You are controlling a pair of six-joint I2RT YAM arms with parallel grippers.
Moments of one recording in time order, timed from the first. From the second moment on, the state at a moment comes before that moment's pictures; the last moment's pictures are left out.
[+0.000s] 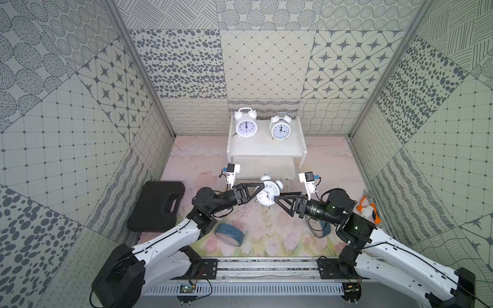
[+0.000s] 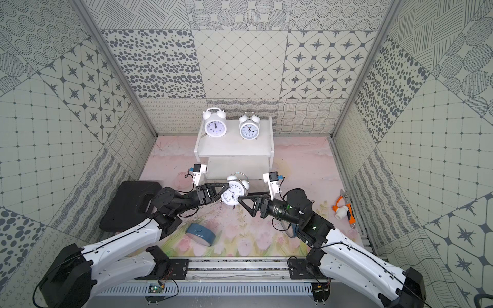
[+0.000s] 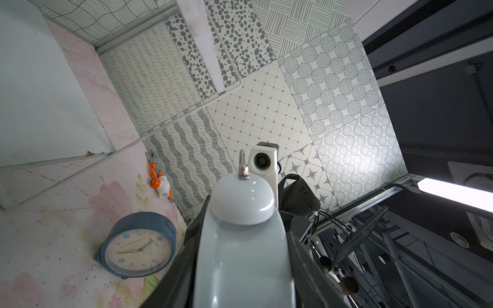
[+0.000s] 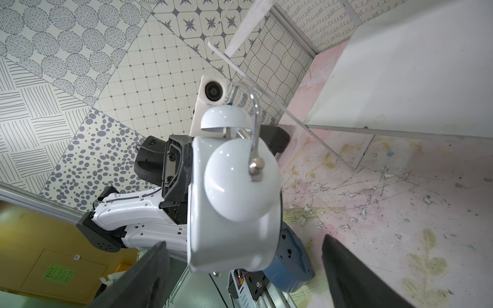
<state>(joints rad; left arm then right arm) -0.66 1.02 0.44 0.85 0.63 -1.25 0.84 0.77 0.58 0.11 -0.33 0.86</state>
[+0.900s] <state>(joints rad) -0.66 1.01 0.43 0.88 0.62 -1.24 0.84 0.82 0.61 0.10 -0.41 0.86</state>
